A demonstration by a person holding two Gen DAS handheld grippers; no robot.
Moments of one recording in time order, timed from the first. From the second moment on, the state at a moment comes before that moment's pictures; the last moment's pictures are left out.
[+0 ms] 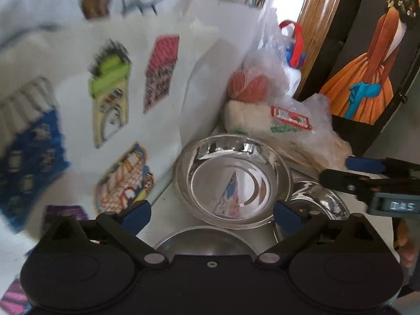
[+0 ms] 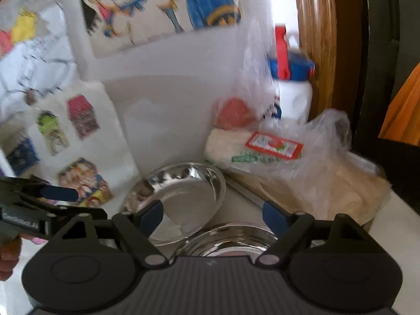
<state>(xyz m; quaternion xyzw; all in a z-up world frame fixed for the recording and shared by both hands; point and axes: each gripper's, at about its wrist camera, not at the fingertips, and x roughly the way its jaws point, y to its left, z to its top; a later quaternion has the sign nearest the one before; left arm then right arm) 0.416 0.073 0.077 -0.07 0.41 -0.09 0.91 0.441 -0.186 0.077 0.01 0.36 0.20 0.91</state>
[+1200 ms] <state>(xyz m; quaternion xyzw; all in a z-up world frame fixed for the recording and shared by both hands) 0.436 0.060 0.078 -0.15 0.40 -0.09 0.90 0.436 -0.212 0.082 0.07 0.35 0.18 0.92</state>
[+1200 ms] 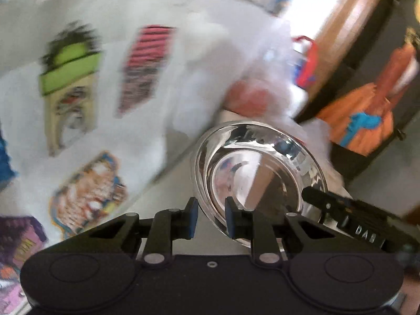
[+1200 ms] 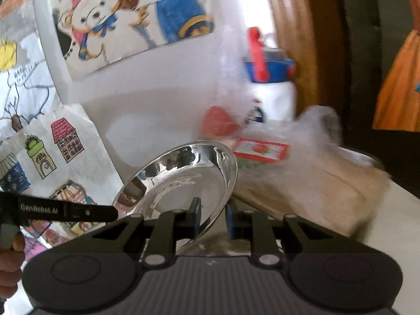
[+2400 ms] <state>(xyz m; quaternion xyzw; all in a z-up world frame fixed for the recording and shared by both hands) 0.362 -0.035 0.082 -0.06 0.39 -0.18 0.90 0.329 -0.293 0.075 0.05 0.35 0.14 0.92</state>
